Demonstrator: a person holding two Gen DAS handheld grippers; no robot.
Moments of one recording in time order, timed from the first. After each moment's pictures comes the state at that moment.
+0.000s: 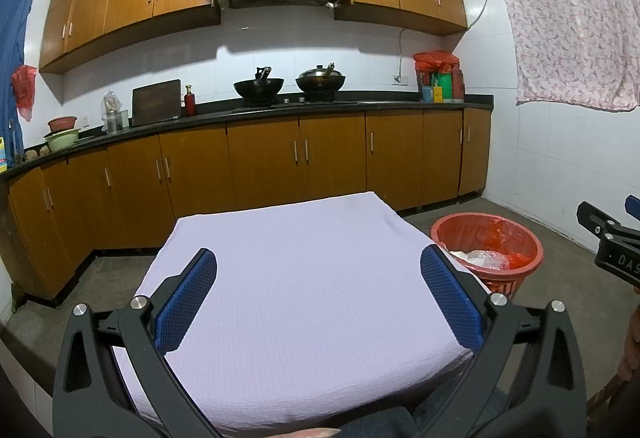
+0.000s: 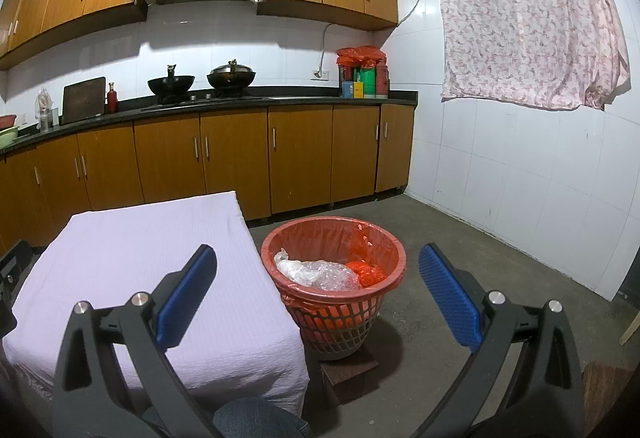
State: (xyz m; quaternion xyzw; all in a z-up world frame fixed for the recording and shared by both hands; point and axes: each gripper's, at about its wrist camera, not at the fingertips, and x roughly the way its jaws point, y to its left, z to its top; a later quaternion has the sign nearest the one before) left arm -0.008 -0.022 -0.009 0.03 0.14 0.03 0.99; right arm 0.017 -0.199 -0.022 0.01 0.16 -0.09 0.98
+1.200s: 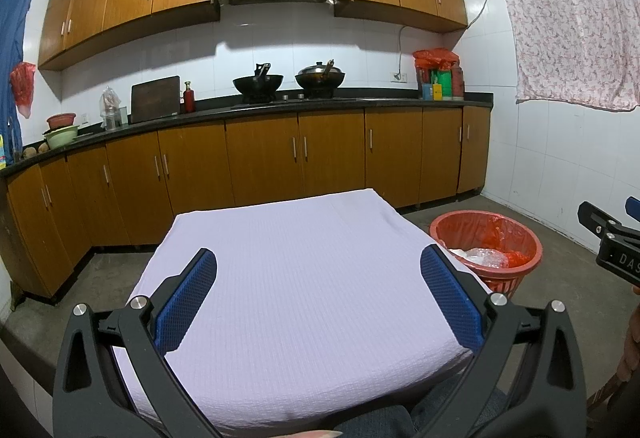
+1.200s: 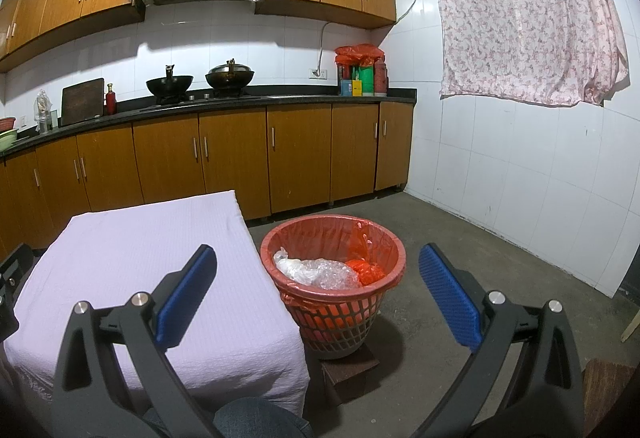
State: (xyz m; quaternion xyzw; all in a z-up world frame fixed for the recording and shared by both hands) left arm -0.011 -0.023 -0.010 0.03 0.14 0.03 0.99; right arm 0.015 -0.200 -0.022 0.02 0.16 -0.10 0.98
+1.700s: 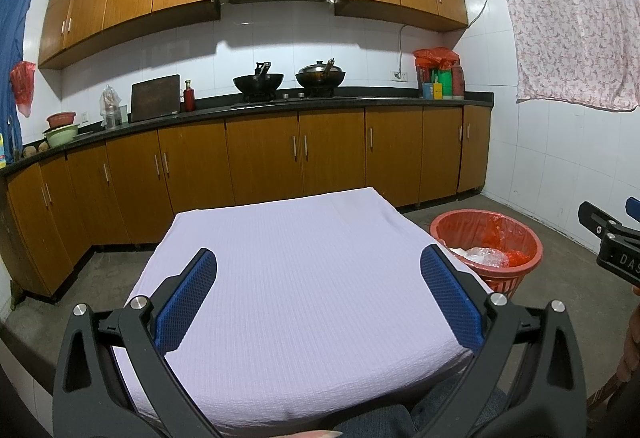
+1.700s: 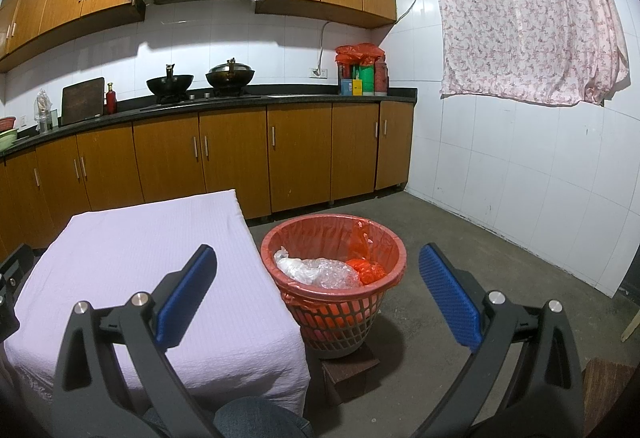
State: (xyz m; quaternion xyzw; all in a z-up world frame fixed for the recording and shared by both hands) left arm -0.010 -0.023 -0.009 0.03 0.14 0.03 0.99; right arm 0.014 -0.199 -0.021 0.02 0.16 -0.10 0.98
